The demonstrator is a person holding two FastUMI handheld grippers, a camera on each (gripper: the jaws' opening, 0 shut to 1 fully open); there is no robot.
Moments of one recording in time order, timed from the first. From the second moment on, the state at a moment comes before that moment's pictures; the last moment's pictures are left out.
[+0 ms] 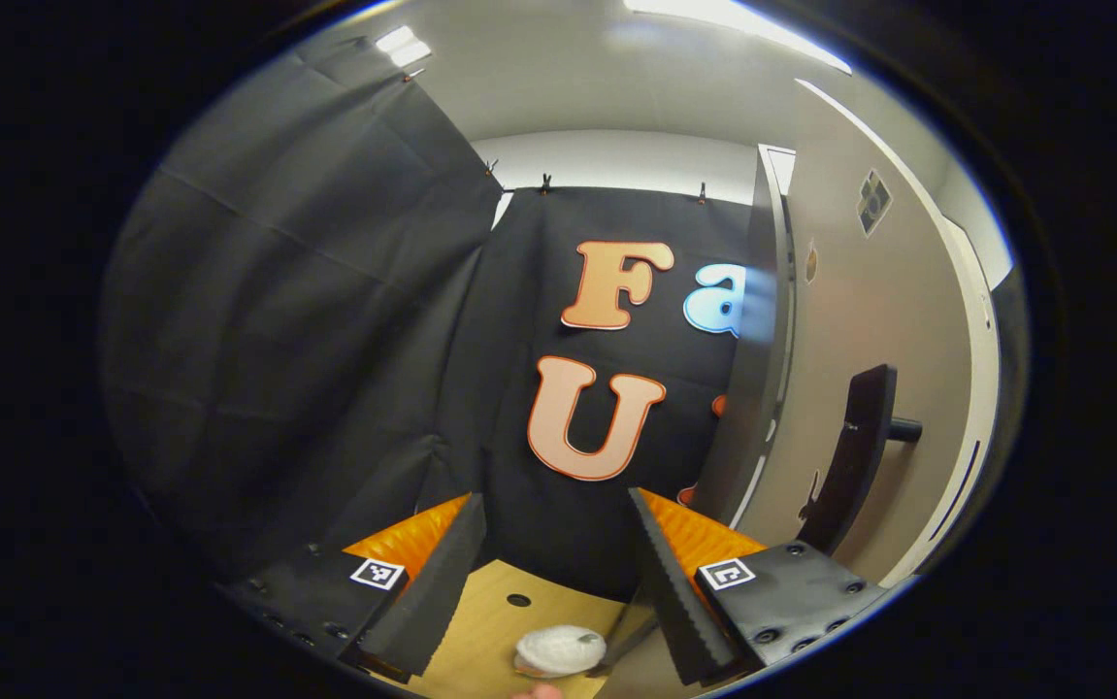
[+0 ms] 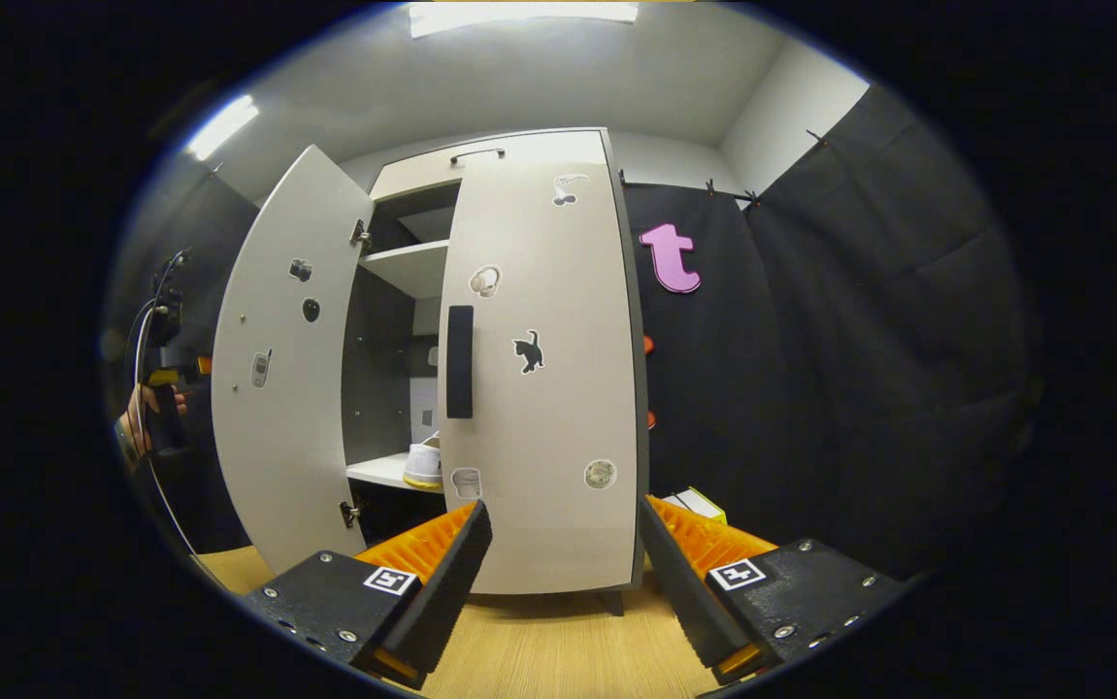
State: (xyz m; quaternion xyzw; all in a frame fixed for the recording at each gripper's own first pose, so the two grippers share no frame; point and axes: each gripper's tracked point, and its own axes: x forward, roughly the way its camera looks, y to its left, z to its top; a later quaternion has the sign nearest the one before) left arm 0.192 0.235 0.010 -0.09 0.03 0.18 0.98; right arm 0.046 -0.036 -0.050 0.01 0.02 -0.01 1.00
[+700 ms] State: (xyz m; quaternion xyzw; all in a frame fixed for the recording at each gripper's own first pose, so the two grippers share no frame) left arm 0.213 0.072 -0.023 -0.11 0.08 0.00 0.99; right arm 0.034 -0.056 -0.045 0.01 0.02 -0.02 1.00
